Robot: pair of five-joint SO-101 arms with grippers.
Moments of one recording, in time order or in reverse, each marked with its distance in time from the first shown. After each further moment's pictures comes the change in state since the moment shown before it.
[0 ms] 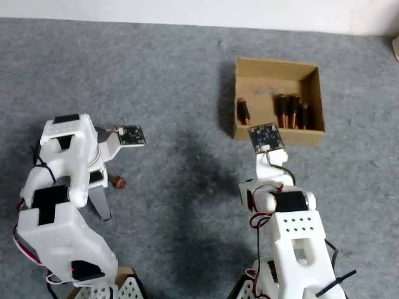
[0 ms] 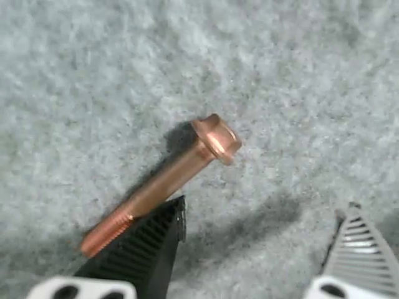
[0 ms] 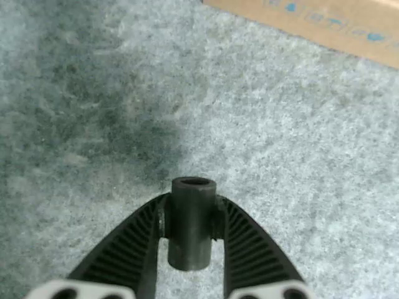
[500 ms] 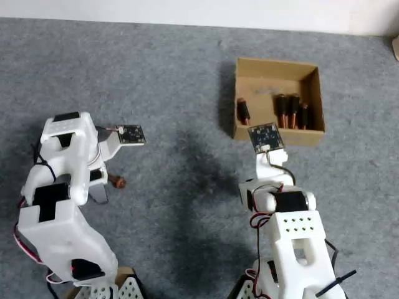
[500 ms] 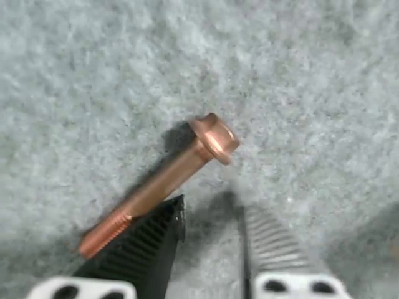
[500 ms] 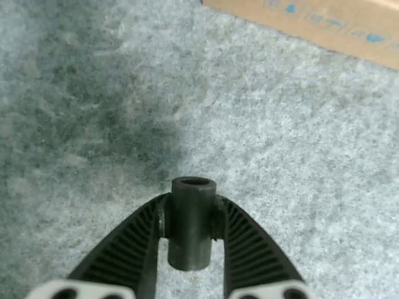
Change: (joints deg) left arm 0.0 0.2 -1.4 3.0 -0.1; right arm 0.0 0.0 0.0 -0.1 0.0
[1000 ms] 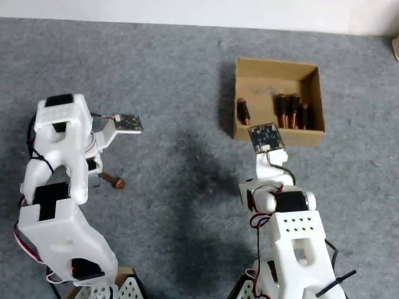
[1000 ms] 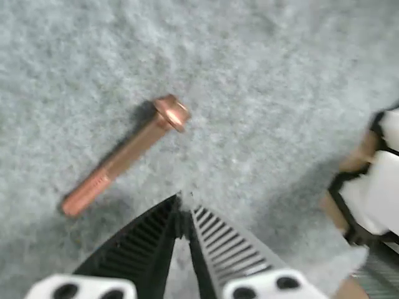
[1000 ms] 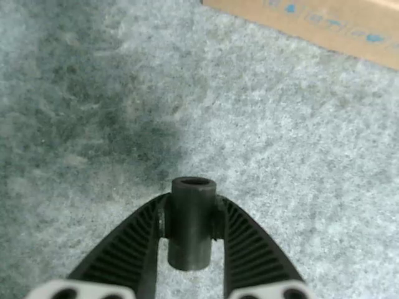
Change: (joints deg) left arm 0.0 0.1 -14.6 22.2 0.4; right arm 0.0 0.0 0.0 0.0 0.0
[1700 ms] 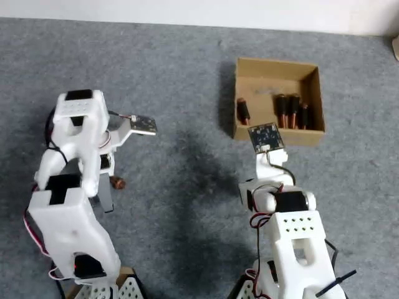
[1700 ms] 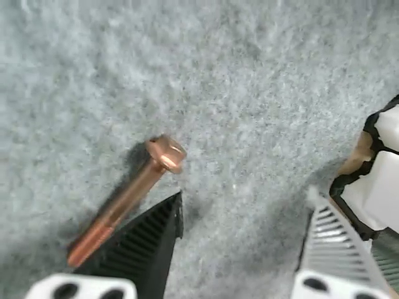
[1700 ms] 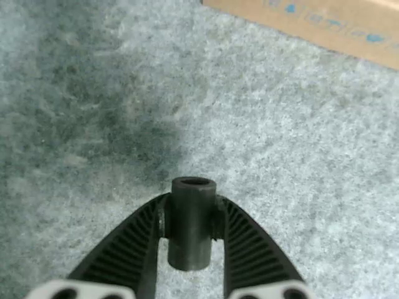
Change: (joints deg) left arm 5.4 6.8 -3.0 -0.5 0.0; right arm 0.0 0.0 0.0 0.0 0.0
